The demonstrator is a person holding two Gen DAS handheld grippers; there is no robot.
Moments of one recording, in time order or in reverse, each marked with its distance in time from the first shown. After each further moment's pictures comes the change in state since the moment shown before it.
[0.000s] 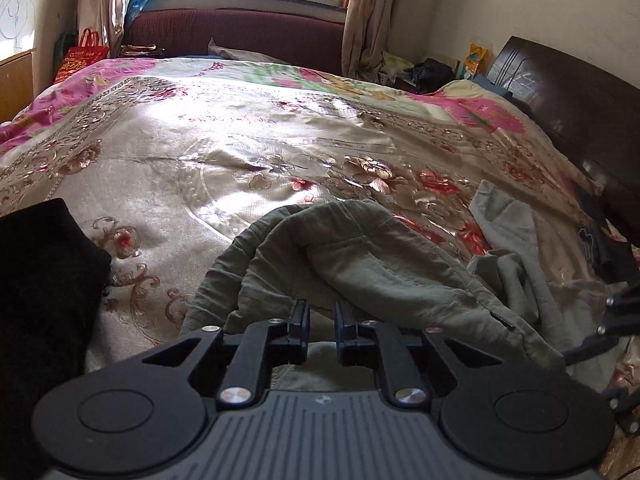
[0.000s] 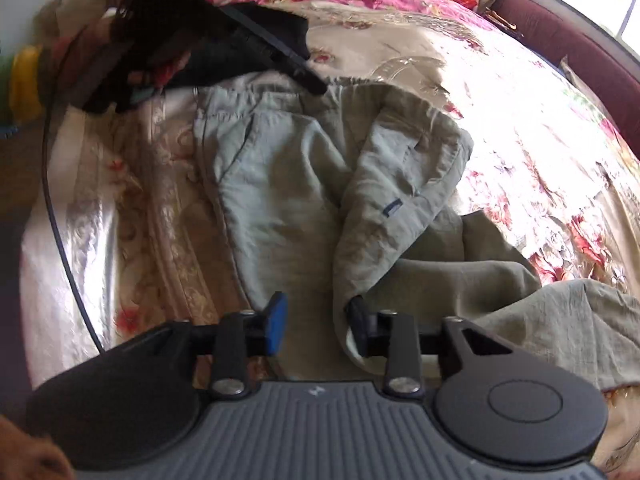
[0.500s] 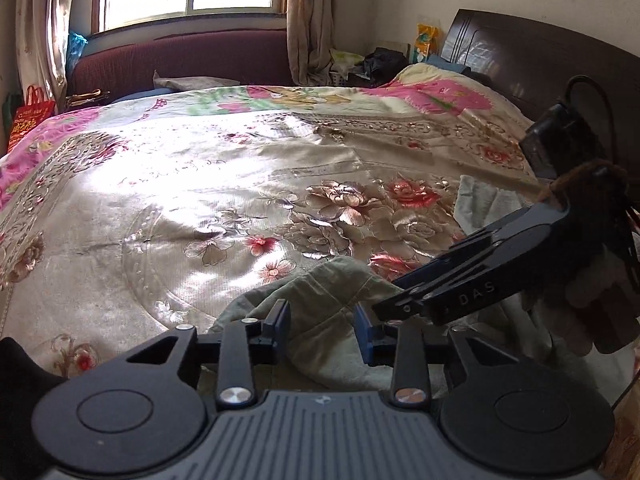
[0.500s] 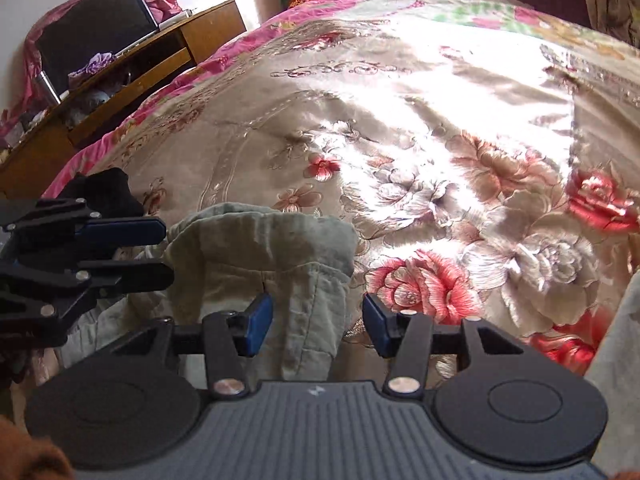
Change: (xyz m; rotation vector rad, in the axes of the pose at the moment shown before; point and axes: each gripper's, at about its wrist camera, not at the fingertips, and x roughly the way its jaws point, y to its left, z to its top) left arm 0.046 -0.022 0.061 0.209 -0.002 -0.051; right arm 0.123 -0.142 0.071 0.547 -0.098 0.064
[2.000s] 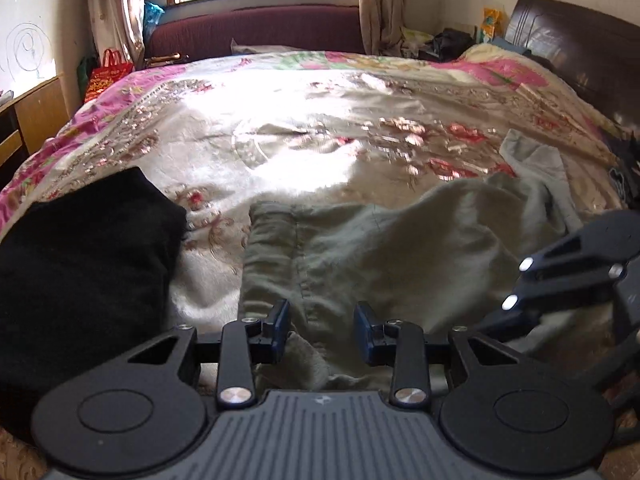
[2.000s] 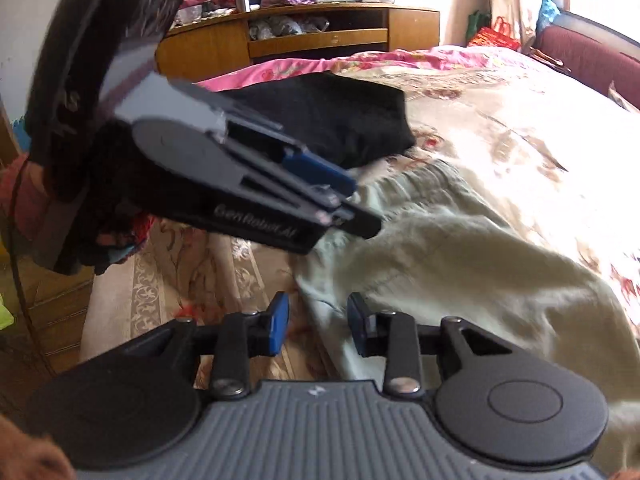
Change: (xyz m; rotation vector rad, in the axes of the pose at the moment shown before) left arm -0.083 -0.004 -0.114 -0.090 0.092 0.212; right arm -0.047 0.170 -0.136 -0.513 -0.014 0.128
